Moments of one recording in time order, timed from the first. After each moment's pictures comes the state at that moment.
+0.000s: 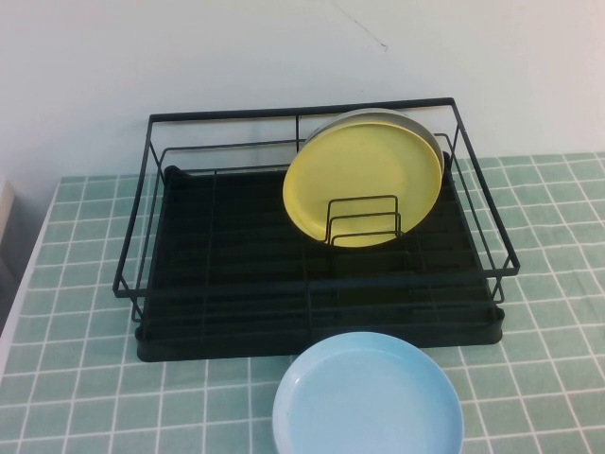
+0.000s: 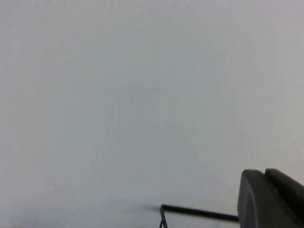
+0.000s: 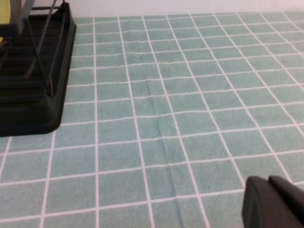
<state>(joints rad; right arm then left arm) -0.08 -0.01 0.01 -0.01 0.45 0.00 0.03 0.77 -0.68 0.87 -0.21 -1.18</state>
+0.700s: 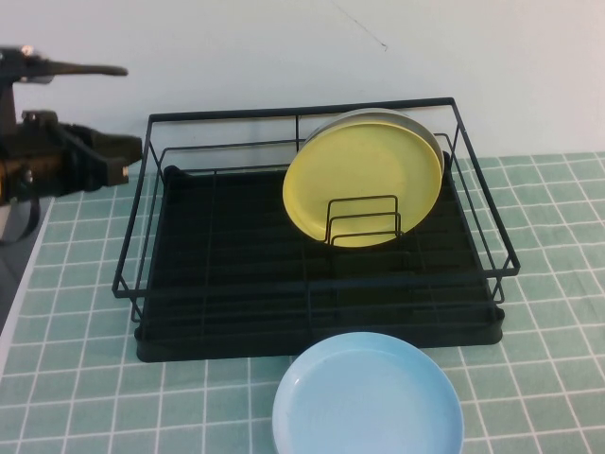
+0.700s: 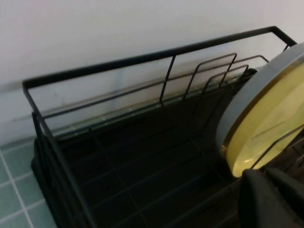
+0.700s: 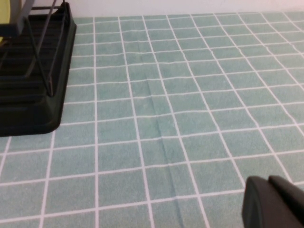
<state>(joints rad) -0.08 -0.01 0.01 -0.01 0.45 0.00 0.03 1.48 -1.05 1.76 -0.69 -1.79</state>
